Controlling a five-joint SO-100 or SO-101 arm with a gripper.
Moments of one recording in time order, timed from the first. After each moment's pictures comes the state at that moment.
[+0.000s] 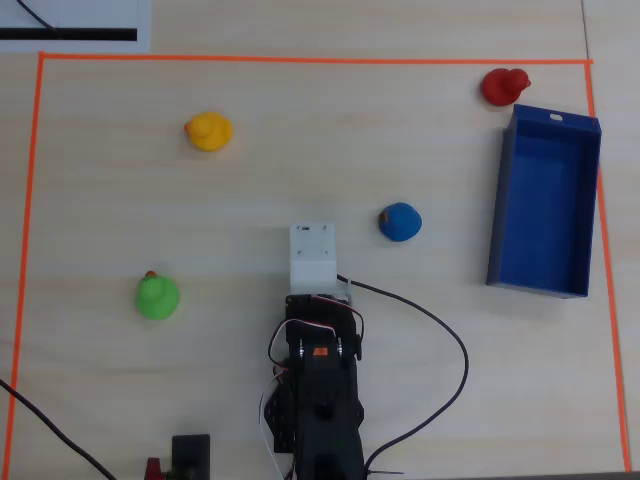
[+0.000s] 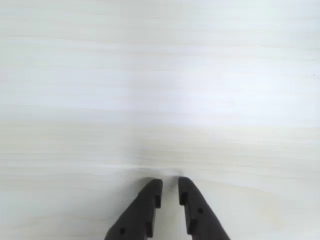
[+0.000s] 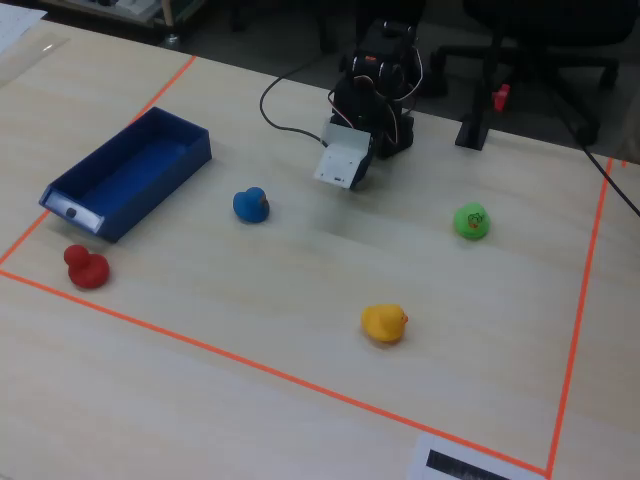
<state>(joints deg) 2.5 189.8 178.0 75.8 -87.1</state>
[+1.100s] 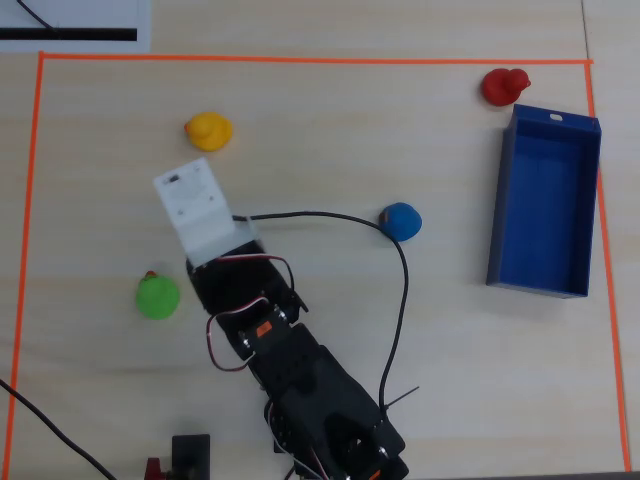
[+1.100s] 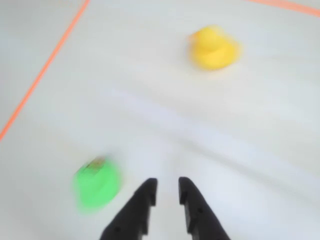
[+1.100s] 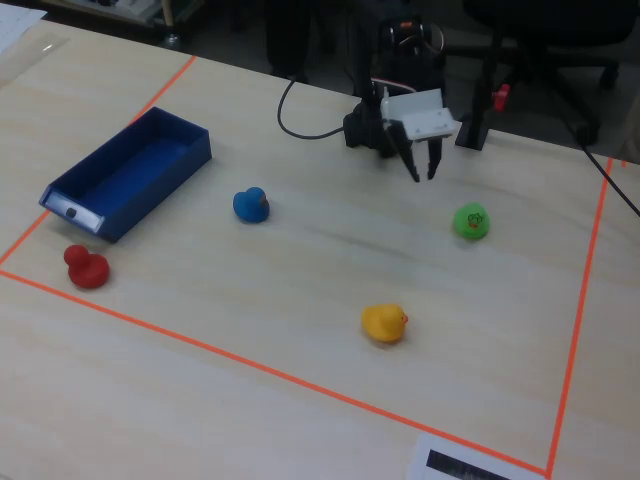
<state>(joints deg) -33.9 150.2 137.3 54.4 -76.6</state>
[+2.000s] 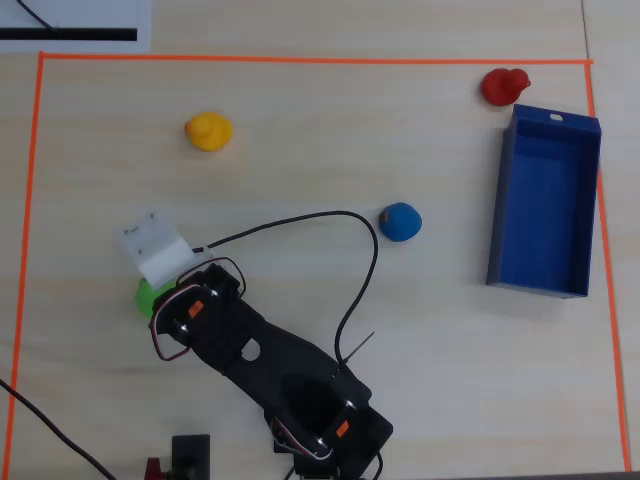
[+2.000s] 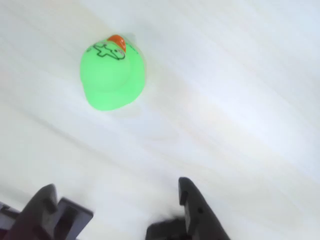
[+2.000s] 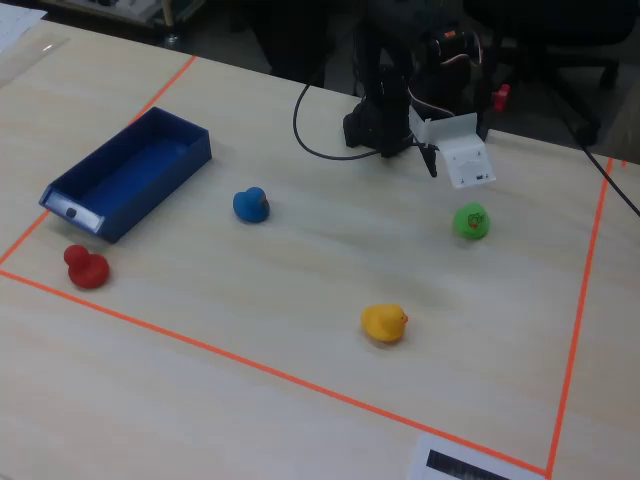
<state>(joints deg) -46.1 124.0 123.4 73.9 -73.3</state>
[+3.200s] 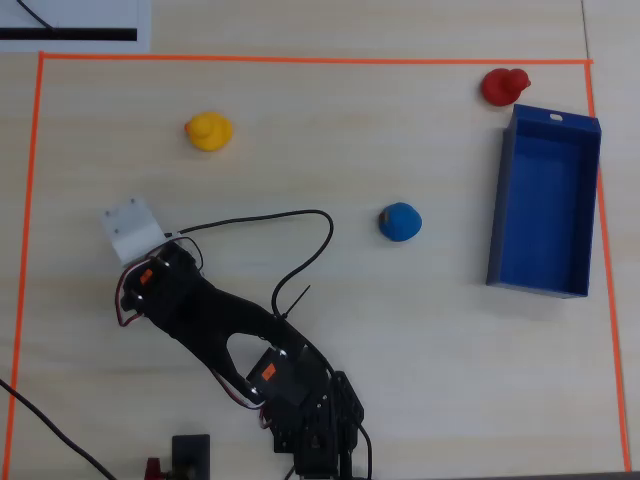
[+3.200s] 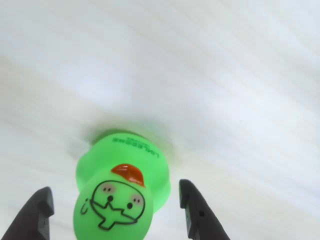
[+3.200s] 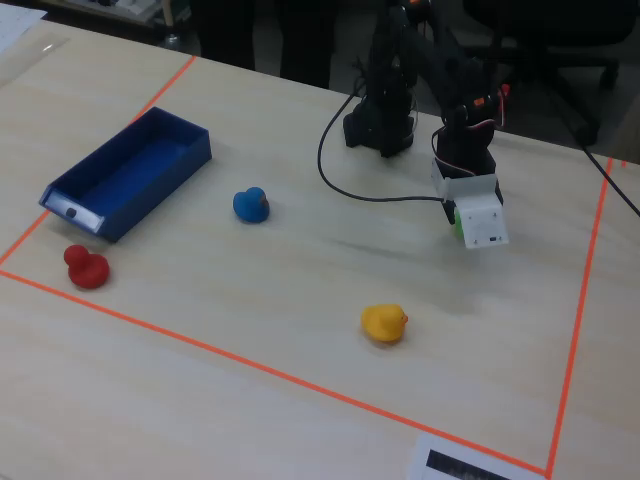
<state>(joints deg) -48.3 92.7 114.6 55.5 -65.5</state>
